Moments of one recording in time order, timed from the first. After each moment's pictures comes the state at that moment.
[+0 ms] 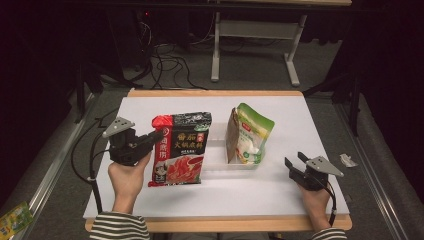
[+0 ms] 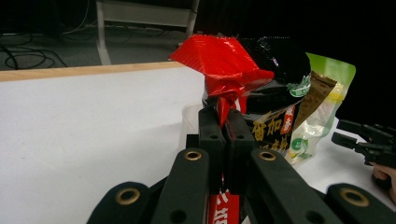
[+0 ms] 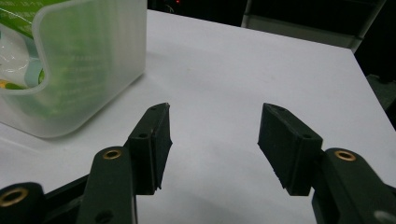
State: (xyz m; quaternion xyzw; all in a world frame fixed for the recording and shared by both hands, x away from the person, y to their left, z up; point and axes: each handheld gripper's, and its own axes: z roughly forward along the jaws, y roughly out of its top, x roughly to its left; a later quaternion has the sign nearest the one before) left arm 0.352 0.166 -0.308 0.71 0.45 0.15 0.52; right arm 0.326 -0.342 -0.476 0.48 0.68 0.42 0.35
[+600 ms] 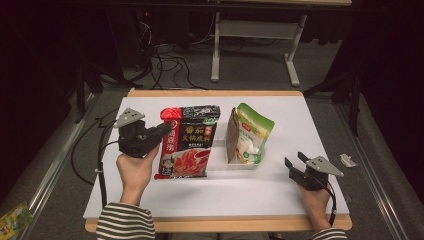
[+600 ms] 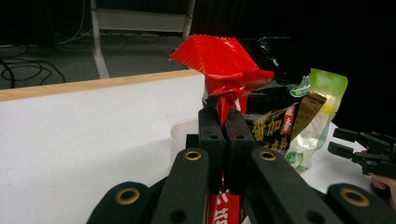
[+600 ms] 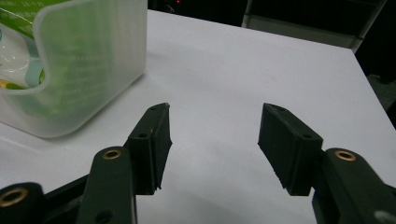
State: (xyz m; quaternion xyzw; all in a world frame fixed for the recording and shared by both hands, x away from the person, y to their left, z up) left arm 0.365 0.143 -0.296 0.71 0.44 0.16 0.52; right arm 0.326 -0.342 -0.476 0.48 0.68 0.42 0.35
